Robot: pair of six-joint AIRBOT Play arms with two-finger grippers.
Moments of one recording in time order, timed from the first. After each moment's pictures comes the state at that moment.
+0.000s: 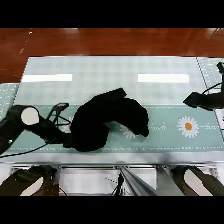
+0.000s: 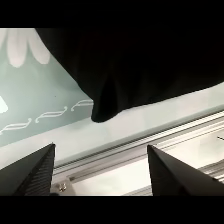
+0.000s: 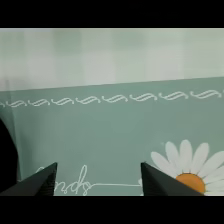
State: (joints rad) left arm -0.30 -0.90 0.59 1.25 -1.39 -1.57; right arm -0.34 -0.97 0.88 -1.21 1.17 1.28
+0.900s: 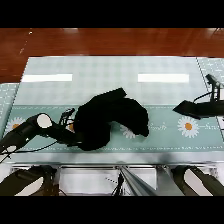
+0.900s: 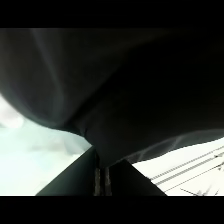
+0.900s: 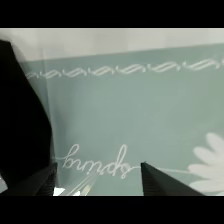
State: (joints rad) left arm -0.29 -1.09 0.44 1.02 -1.06 -1.49; right arm -0.36 -0.97 0.75 -1.04 1.22 1.21
